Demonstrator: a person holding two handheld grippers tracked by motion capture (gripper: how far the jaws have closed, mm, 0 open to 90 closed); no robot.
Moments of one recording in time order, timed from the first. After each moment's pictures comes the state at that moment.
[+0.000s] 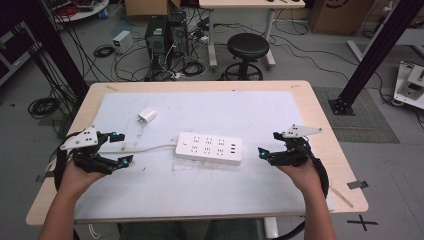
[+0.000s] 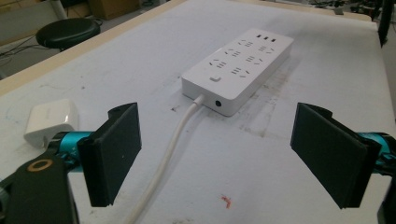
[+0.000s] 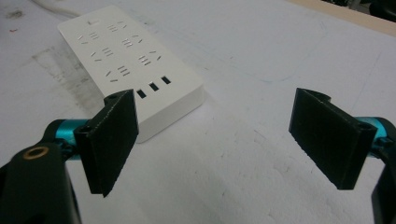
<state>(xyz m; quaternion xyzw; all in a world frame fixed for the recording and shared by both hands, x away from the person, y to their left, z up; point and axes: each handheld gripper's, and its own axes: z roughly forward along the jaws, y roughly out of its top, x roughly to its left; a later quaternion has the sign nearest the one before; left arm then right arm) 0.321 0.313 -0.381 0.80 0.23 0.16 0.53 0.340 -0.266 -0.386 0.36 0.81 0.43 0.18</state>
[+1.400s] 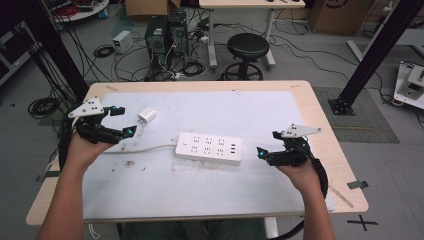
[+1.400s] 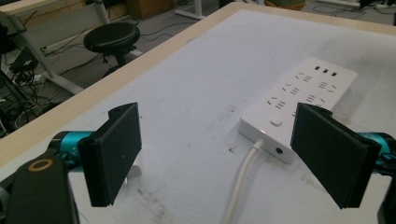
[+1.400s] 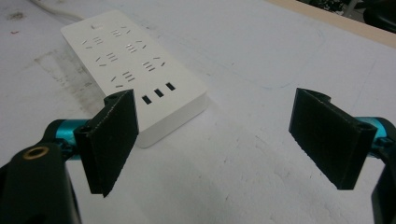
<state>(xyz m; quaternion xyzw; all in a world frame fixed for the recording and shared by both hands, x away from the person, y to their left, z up) 0.380 0.299 -0.333 0.80 0.27 0.20 0.50 0.335 -0.260 -0.380 0.35 0.81 0.43 0.19</state>
